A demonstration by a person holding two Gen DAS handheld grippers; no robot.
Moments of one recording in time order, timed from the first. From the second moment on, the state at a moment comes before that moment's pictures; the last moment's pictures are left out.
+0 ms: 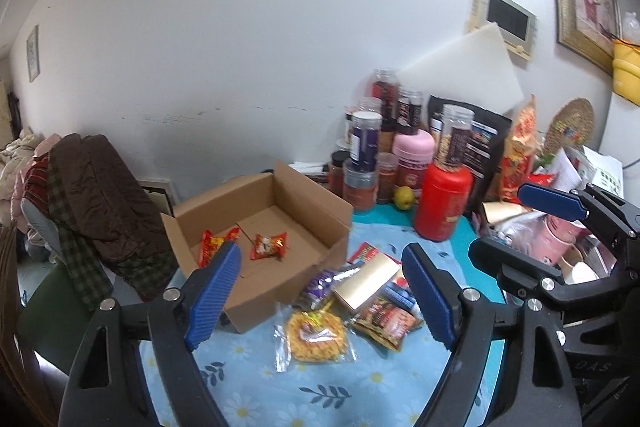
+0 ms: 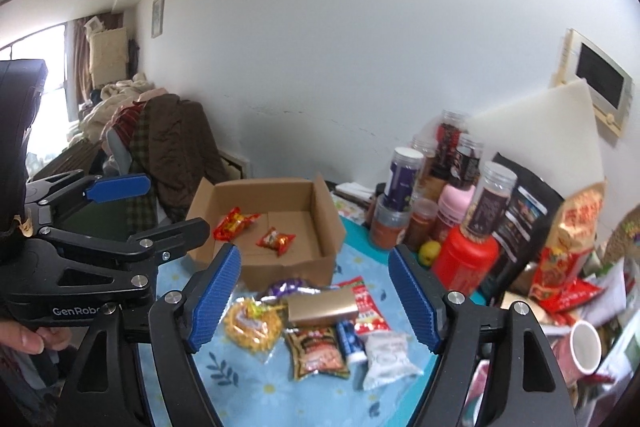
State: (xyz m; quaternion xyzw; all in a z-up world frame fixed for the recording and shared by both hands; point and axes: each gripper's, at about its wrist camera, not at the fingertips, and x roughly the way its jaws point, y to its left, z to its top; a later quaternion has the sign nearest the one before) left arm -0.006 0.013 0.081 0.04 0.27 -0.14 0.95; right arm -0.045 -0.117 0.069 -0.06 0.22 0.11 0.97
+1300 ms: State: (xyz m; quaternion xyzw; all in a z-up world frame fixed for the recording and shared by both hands) left arm 0.076 0.033 -0.098 -0.03 0.43 -0.11 0.89; right arm 0.032 -0.135 -0.110 0.01 0.40 0.13 0.91
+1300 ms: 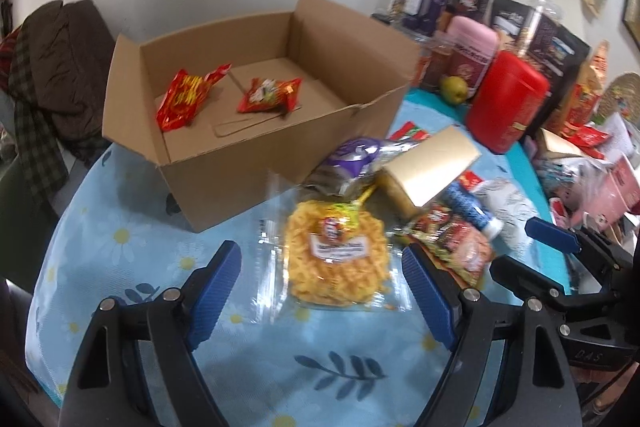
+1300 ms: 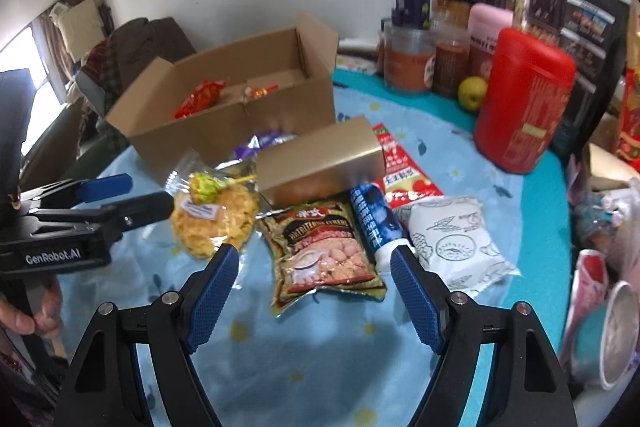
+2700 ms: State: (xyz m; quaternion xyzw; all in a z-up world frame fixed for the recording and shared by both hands) left arm 0.094 0.015 -0.146 0.00 0.50 -0.16 0.85; right arm 0.045 -0.124 -0.153 -0.01 0.45 0.13 0.88
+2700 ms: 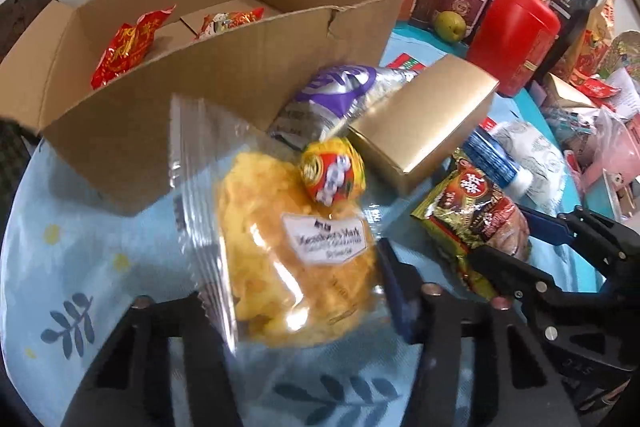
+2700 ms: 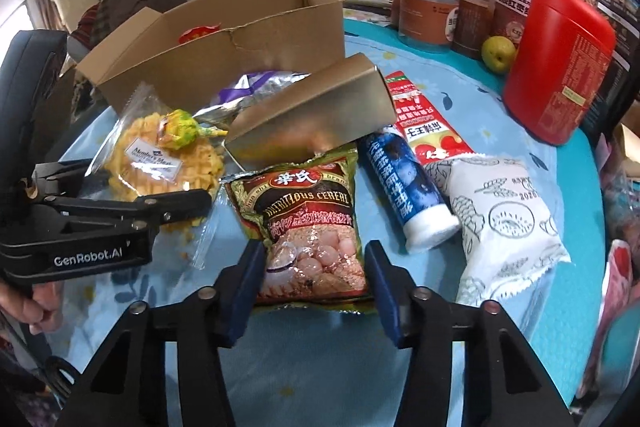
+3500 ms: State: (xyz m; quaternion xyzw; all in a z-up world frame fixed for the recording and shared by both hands) left arm -0.005 0.020 -0.138 0.00 0.53 -0.23 0.82; right arm -0.044 -0.120 -0.150 0.01 0.48 0.15 0.87
